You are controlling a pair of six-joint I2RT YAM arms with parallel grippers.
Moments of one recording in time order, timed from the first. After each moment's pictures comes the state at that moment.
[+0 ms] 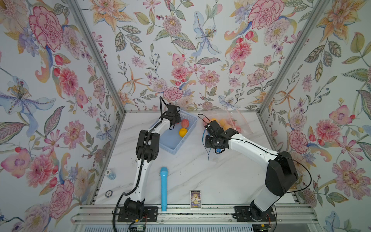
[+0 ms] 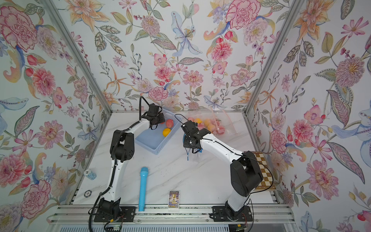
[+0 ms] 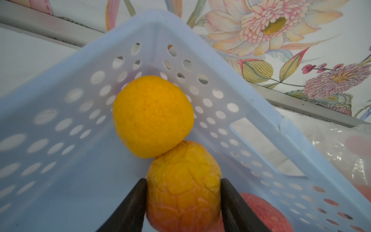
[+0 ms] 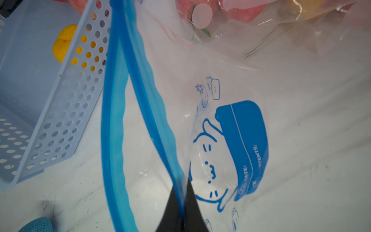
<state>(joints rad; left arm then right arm) -0.30 2.49 2.07 -0.32 -0.08 -0.49 0.65 1.69 1.36 -0.74 0.18 0.66</state>
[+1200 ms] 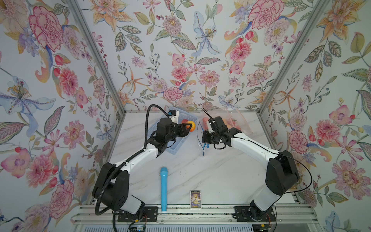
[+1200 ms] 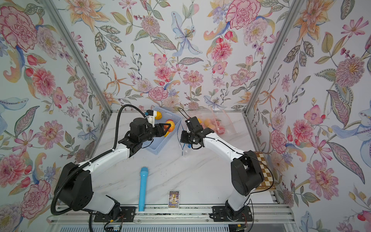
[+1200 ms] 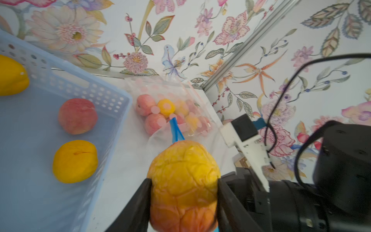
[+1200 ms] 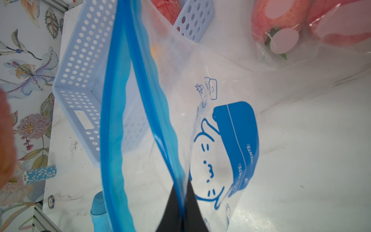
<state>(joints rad) -0.51 1.49 1.04 0.20 0.30 -0.58 0.58 1.69 1.33 -0.51 -0.13 0.60</state>
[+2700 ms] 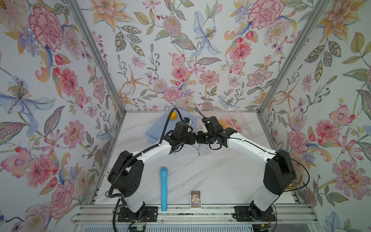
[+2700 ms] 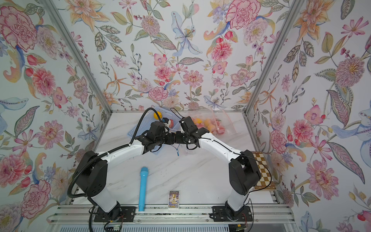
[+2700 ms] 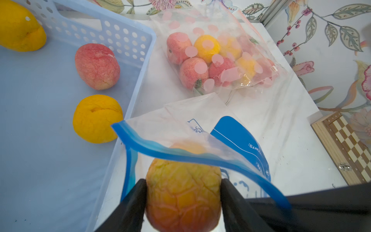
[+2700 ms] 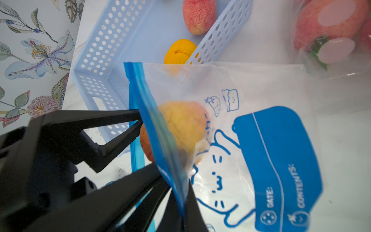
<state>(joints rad) -0.63 1.71 1.19 -0.14 0.02 -0.36 0.66 1.72 1.39 -0.51 -0.12 0.57</state>
